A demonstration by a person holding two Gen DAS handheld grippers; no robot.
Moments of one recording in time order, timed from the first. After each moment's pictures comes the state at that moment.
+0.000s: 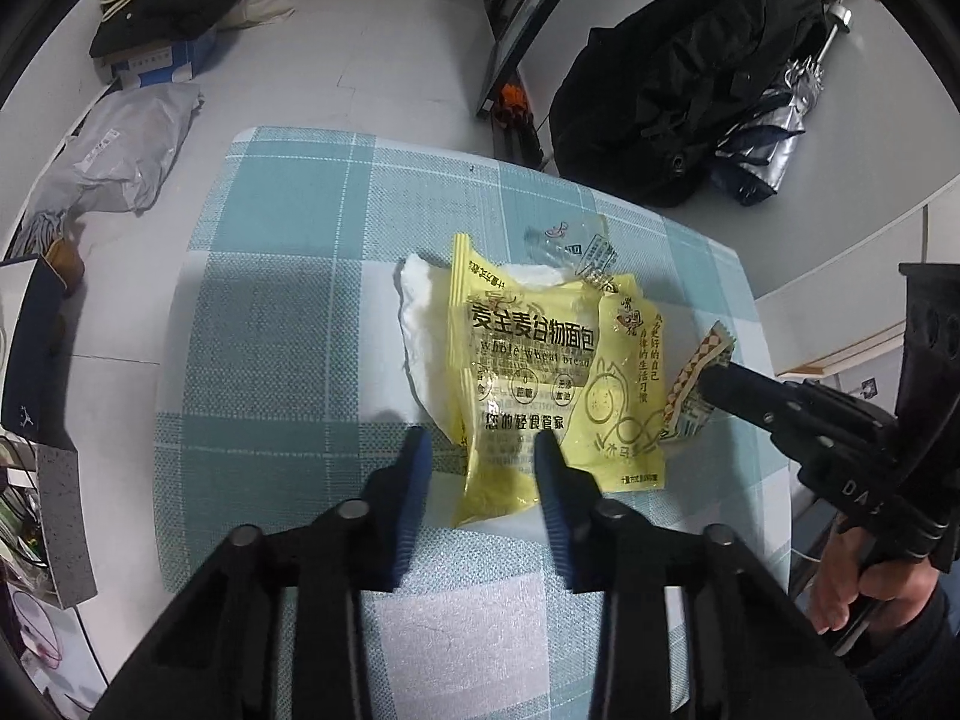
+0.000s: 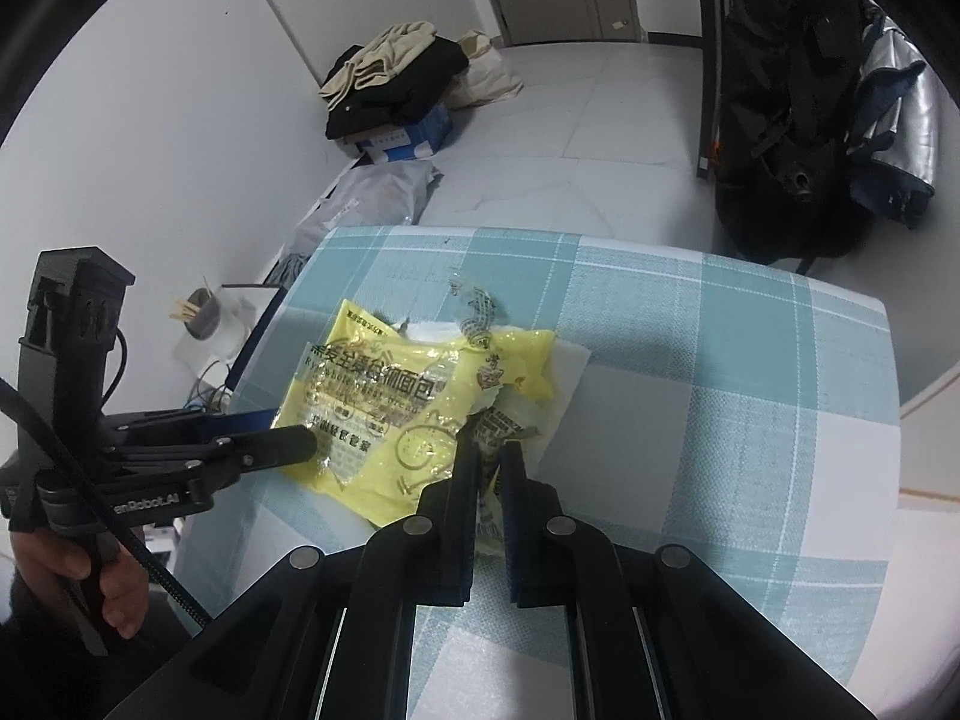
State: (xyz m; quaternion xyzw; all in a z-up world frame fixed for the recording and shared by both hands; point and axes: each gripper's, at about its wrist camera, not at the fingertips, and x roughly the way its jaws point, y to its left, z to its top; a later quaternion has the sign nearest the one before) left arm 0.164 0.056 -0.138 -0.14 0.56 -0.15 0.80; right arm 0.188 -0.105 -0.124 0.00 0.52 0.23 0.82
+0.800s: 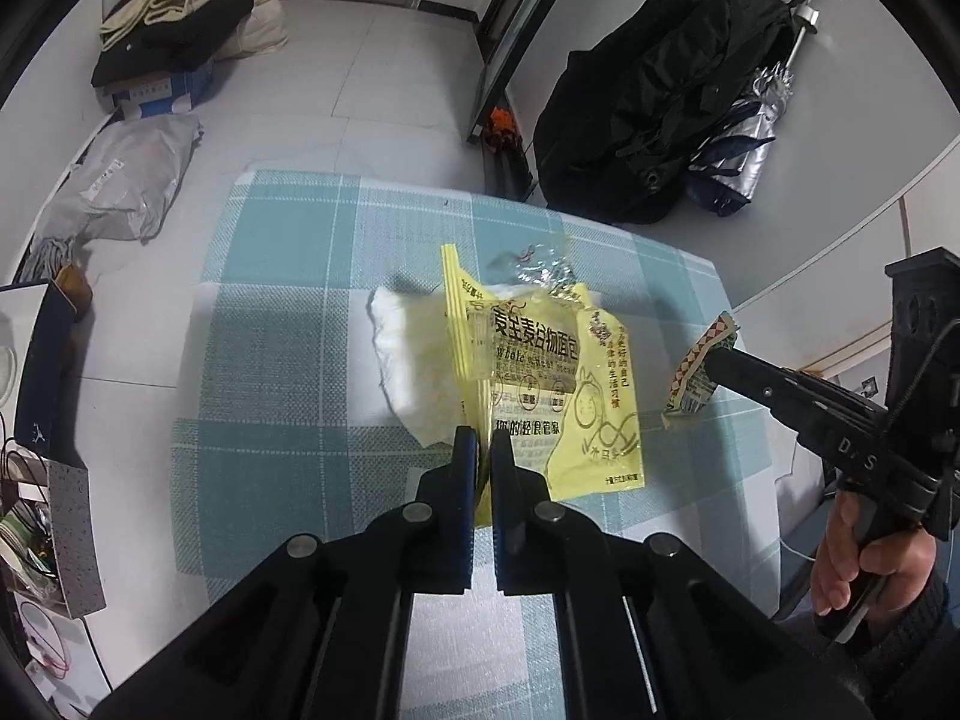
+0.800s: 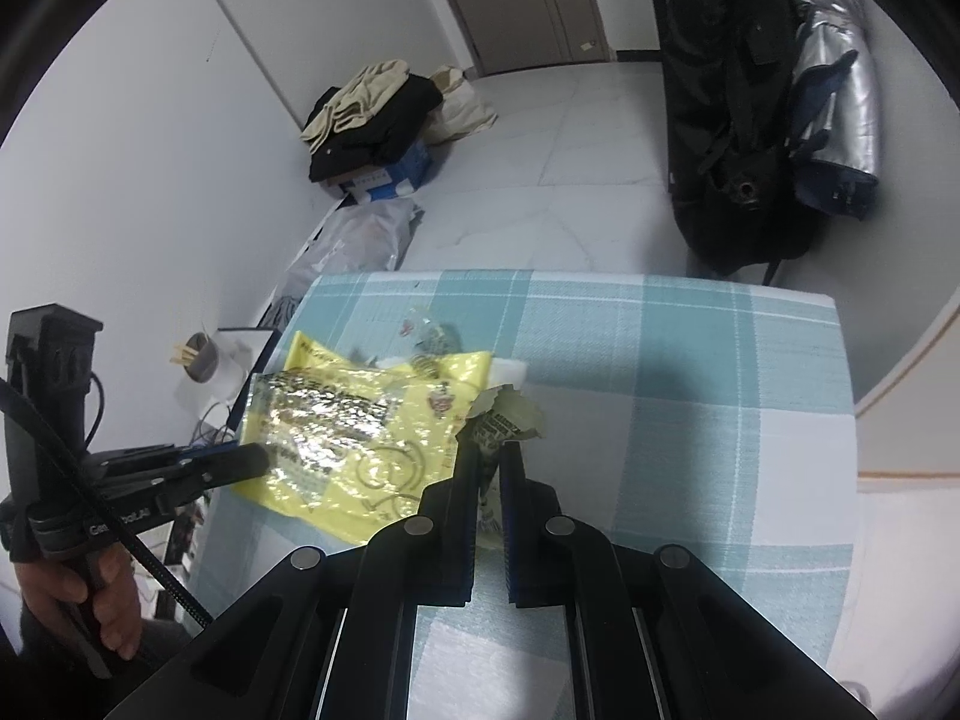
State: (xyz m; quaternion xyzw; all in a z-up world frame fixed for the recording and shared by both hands) left arm 0.150 0.053 -0.112 -0.13 0.54 -0.15 0.82; right arm 0.180 -0.134 -0.104 0.04 0.49 0.21 0.84
